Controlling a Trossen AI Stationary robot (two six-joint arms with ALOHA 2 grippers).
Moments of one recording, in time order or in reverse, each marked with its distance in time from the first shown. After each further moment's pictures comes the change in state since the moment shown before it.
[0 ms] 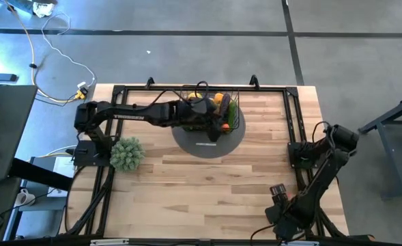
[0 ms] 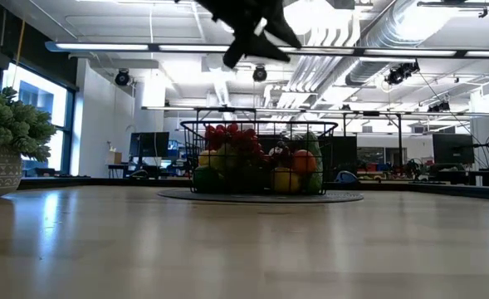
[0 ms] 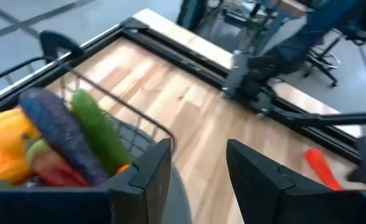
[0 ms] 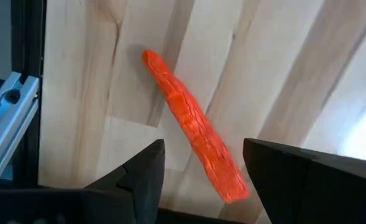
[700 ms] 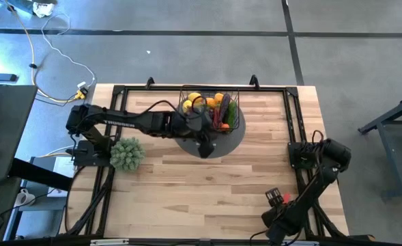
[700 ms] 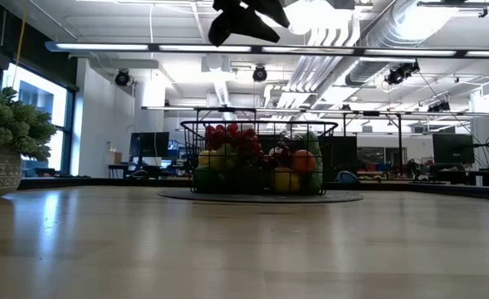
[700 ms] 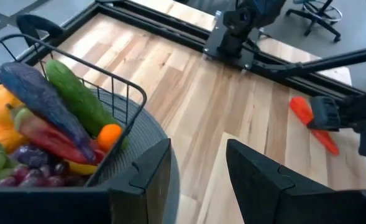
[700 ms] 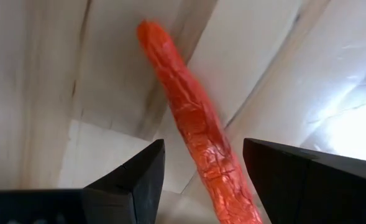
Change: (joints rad) left arm -0.137 -0.074 0.000 -0.175 -0.064 0.037; right arm -0.004 0.197 0.000 0.034 -0.073 -0.131
